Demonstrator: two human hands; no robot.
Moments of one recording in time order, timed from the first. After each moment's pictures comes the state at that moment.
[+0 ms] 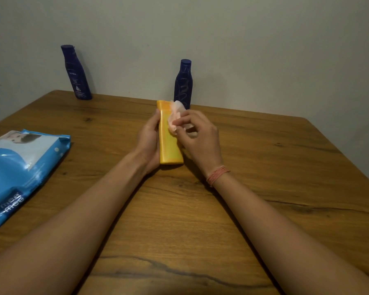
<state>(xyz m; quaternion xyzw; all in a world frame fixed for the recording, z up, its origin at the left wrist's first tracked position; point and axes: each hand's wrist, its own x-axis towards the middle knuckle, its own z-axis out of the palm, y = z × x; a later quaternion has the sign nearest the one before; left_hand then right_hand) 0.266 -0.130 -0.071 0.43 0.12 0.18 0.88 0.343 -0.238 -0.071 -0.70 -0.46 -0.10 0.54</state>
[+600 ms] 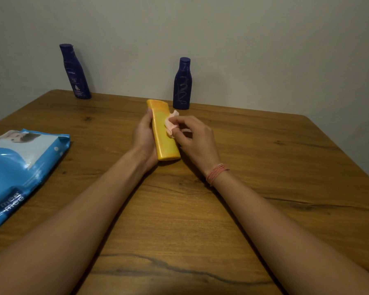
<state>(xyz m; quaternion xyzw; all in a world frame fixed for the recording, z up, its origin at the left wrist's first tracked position) 0.268 -0.124 -0.075 0.42 0.17 0.23 0.86 0.346 -0.235 -0.077 -0.72 -0.48 -0.04 0.50</state>
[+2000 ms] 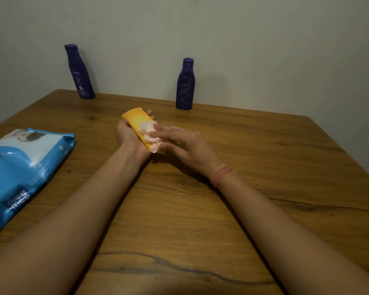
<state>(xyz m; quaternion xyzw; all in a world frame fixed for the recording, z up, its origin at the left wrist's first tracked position) 0.260 -0.093 -0.073 0.23 0.28 0.28 0.89 0.338 -0.240 -0.072 -0.66 -0.64 0.03 0.40</state>
